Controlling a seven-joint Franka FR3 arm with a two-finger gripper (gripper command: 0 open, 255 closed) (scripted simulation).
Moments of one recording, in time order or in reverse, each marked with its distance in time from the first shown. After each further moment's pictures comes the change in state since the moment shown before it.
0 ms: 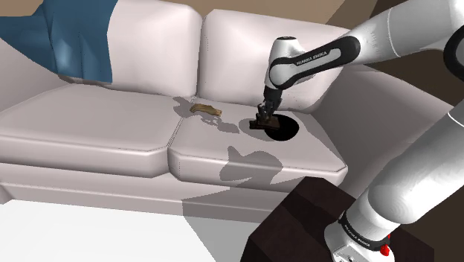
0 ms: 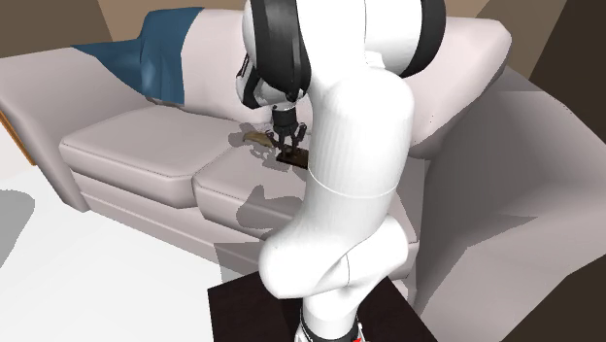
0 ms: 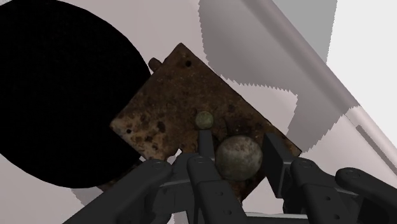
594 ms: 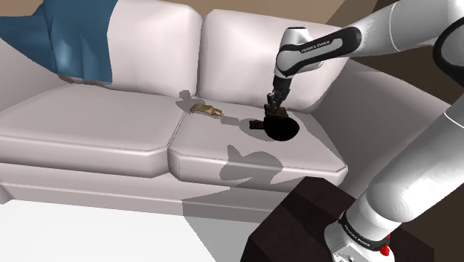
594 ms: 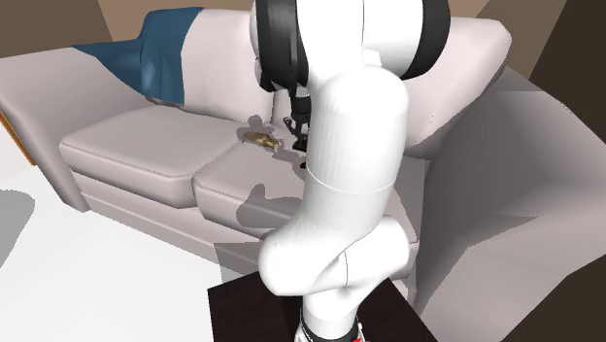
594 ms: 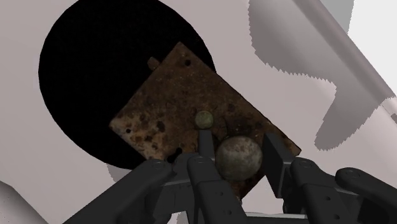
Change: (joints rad) arm -0.051 0.027 -0.067 0.112 0.008 -0.074 -0.129
